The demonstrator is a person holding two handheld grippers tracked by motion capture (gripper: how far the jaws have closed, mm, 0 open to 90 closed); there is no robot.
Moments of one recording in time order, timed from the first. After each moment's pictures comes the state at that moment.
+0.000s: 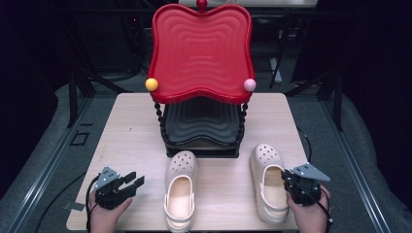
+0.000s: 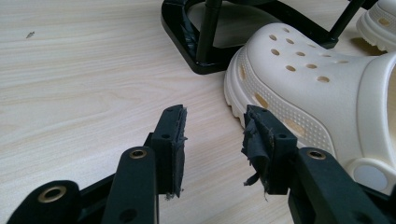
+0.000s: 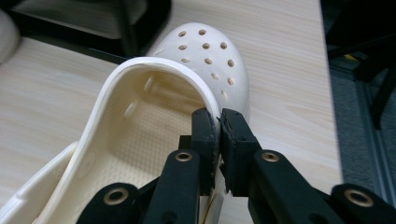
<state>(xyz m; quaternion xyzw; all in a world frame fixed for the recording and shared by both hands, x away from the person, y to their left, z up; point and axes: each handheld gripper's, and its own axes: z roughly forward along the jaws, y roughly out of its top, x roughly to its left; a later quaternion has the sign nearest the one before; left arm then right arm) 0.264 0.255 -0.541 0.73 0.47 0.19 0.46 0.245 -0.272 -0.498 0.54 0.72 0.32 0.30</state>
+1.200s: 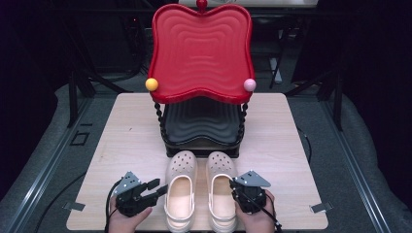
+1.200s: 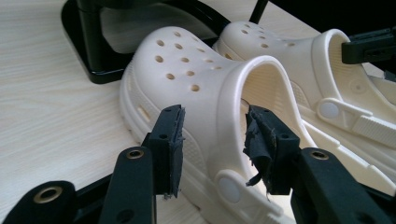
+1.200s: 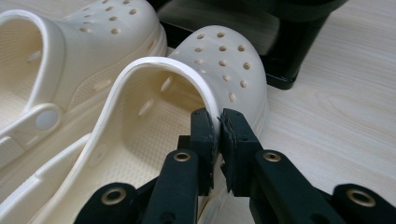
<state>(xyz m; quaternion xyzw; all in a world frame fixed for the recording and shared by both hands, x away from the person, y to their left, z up) 0.247 0.194 -0.532 0.75 0.42 0.12 0.49 0.238 -0.143 -0.514 0.48 0.76 0.37 0.24</state>
